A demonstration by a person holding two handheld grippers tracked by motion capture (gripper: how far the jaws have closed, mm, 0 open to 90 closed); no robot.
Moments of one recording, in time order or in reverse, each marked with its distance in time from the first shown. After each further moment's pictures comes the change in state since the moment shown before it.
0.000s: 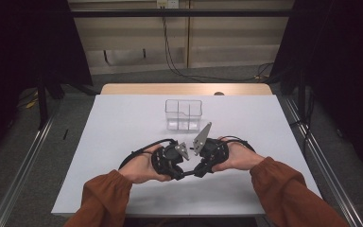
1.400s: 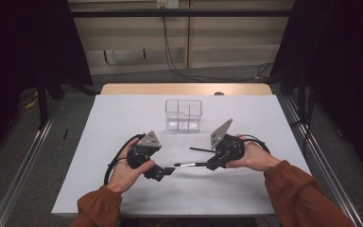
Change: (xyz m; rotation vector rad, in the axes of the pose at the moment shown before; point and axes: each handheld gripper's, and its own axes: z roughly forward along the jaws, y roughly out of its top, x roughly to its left) left arm 0.011 -0.066 -0.026 -0.394 0.203 -0.258; right arm -0.003 -0.041 -0.023 -0.061 -0.134 0.101
